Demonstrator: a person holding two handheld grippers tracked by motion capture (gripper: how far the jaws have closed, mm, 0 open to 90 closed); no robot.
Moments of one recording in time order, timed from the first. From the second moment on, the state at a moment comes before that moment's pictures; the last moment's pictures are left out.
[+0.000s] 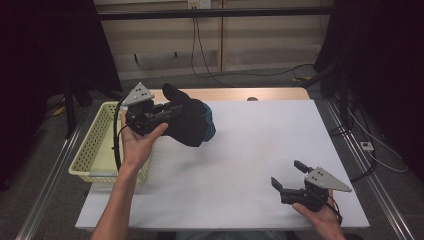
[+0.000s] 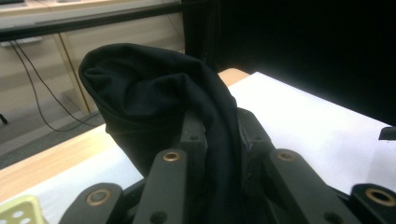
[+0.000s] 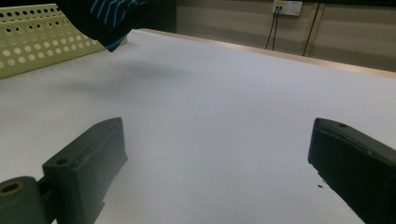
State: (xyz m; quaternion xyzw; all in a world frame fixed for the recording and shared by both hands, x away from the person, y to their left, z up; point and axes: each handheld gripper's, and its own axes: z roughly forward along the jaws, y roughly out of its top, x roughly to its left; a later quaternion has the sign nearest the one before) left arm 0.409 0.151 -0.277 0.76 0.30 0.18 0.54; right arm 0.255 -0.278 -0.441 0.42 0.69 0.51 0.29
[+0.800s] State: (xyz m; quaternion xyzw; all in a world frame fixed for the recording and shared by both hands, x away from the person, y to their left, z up) left arm 0.388 0.174 -0.250 0.75 0.29 0.21 0.56; right arm 0.256 -0.277 -0.441 0.43 0.69 0.51 0.29
